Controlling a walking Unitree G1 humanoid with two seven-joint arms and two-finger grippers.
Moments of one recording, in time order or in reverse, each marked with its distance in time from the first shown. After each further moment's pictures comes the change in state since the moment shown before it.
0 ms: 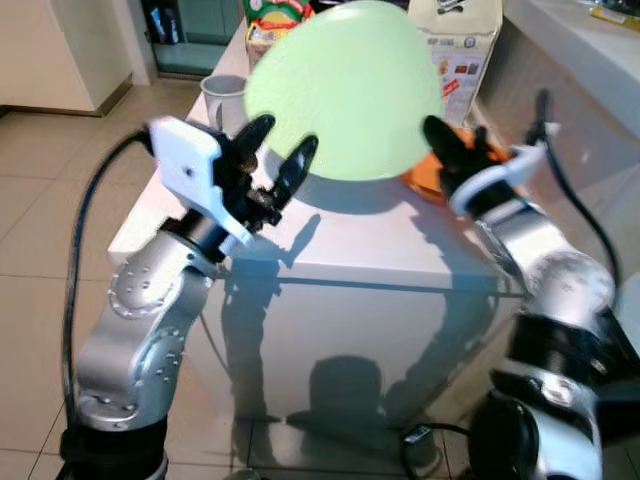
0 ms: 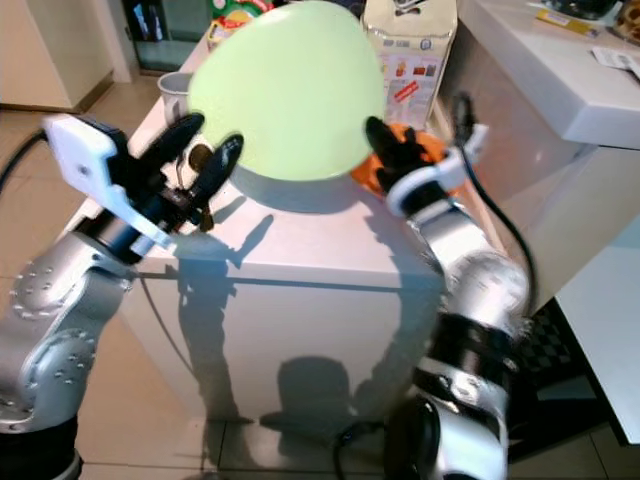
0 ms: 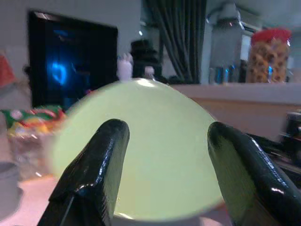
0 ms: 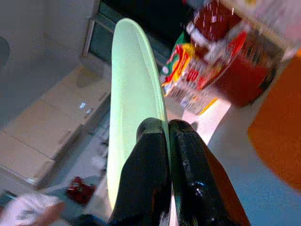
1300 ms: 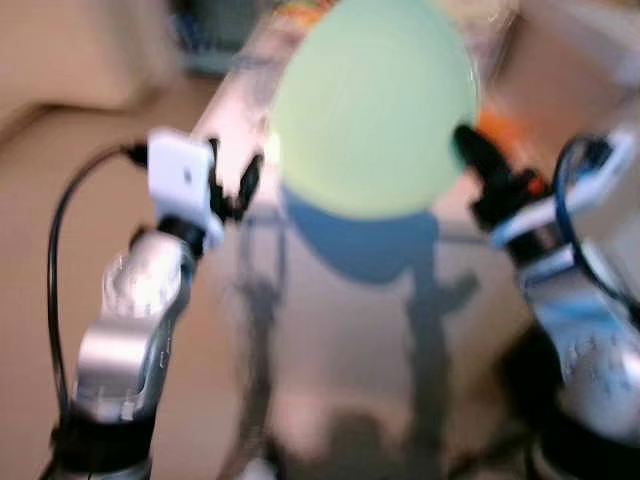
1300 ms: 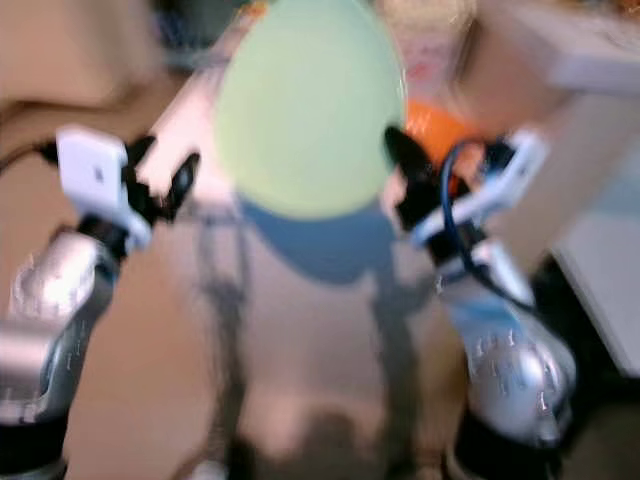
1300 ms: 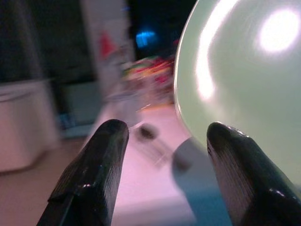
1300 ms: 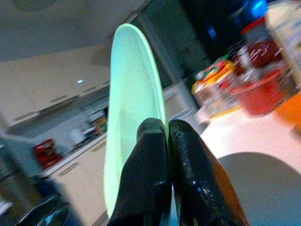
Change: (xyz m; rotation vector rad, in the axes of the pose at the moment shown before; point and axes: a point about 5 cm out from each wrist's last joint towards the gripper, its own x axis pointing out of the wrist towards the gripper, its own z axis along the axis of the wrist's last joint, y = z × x) left arm -0.014 0.034 -0.041 0.205 0.250 0.286; right arm -0.050 0.045 -0.012 -0.447 -0.087 0.049
